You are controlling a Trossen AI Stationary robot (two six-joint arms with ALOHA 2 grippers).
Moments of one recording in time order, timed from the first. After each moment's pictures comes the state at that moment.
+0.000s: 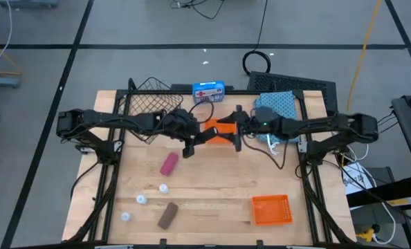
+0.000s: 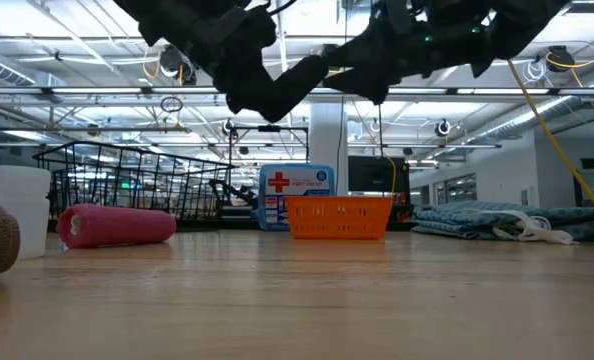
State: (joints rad) left arm 0.14 1.49 1.01 -0.16 0.14 0.02; right arm -0.20 1.34 0.70 0.51 -0.16 0.08
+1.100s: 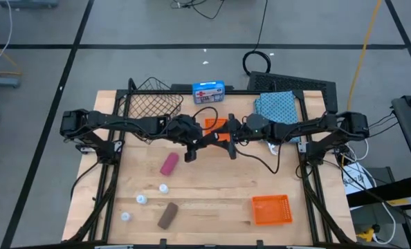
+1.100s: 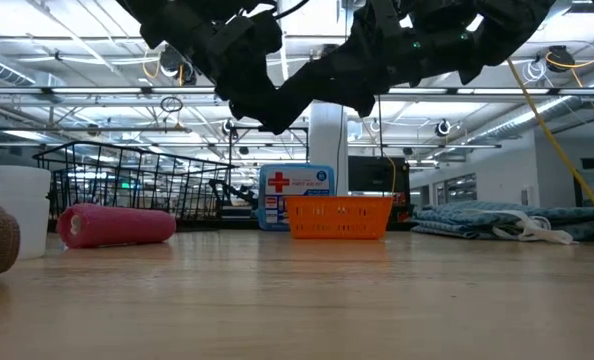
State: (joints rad) left arm 0.10 1.54 1.02 -0.15 0.10 0.02; right arm -0.13 1.46 0.73 0.55 -0.15 0.14
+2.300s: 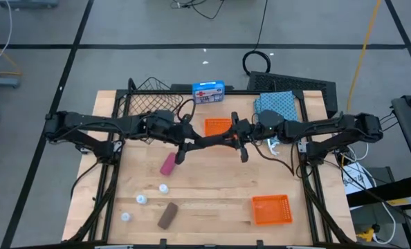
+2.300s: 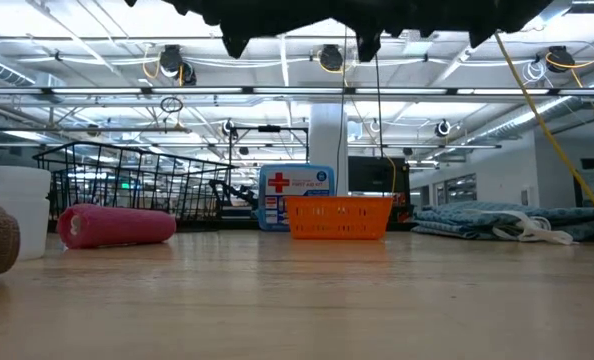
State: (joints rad) left arm 0.05 1.31 1.02 -0.08 0.18 -0.01; right arm -0.06 1.28 0.73 0.41 -0.28 0.05
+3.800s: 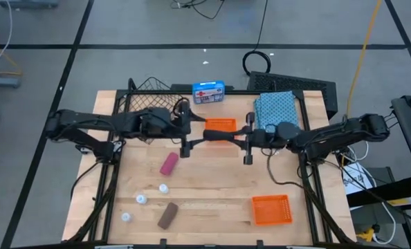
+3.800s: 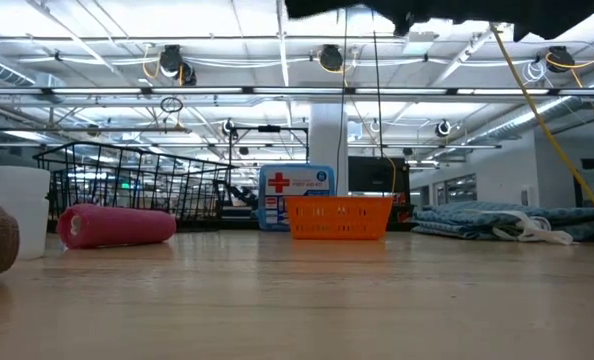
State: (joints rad) left arm -0.03 1.34 1.25 -0.20 -0.15 0.21; right arm 0.06 1.17 0.61 0.76 0.07 -0.25
